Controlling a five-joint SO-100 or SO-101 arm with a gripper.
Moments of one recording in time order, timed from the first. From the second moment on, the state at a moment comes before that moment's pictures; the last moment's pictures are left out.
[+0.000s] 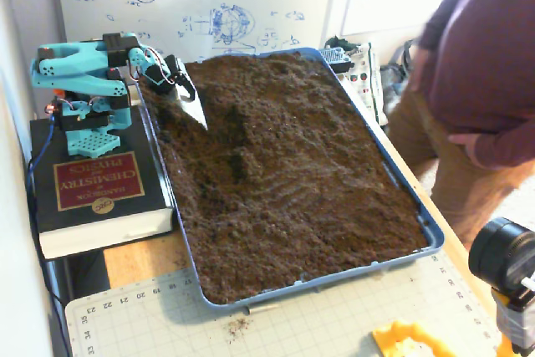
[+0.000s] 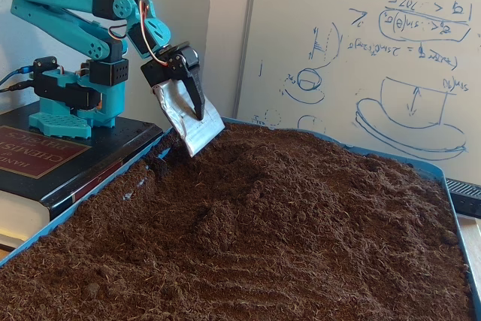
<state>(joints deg) -3.0 164.2 167.9 40.7 1.1</state>
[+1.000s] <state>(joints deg) -15.8 179.3 181.4 57.1 8.3</state>
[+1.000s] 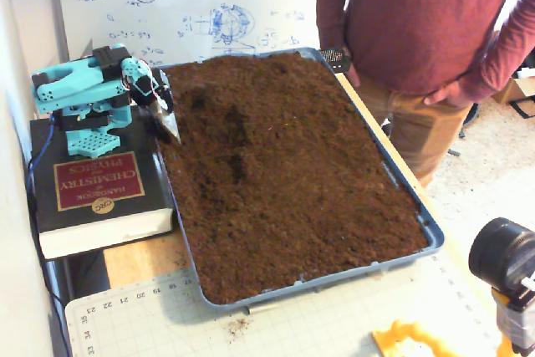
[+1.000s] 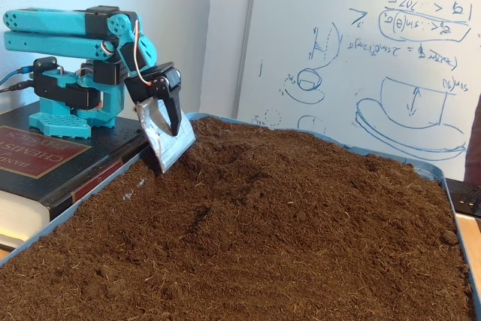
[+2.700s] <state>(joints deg) -19.0 95.7 128.9 32.7 9.1</state>
